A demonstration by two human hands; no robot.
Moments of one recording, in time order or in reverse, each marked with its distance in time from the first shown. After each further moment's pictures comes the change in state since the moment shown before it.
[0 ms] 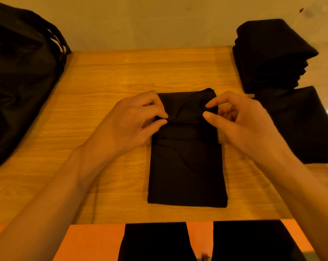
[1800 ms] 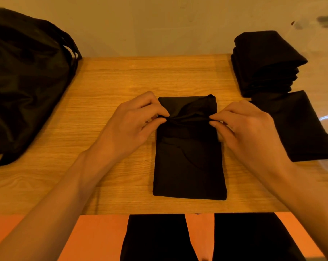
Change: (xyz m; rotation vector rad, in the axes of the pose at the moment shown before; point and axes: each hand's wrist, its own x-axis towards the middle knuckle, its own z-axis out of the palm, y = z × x) left_hand -0.014 0.014 -0.007 -0.032 0.115 -0.060; right_hand -0.021 0.004 -0.002 -0.496 0.162 -0.494
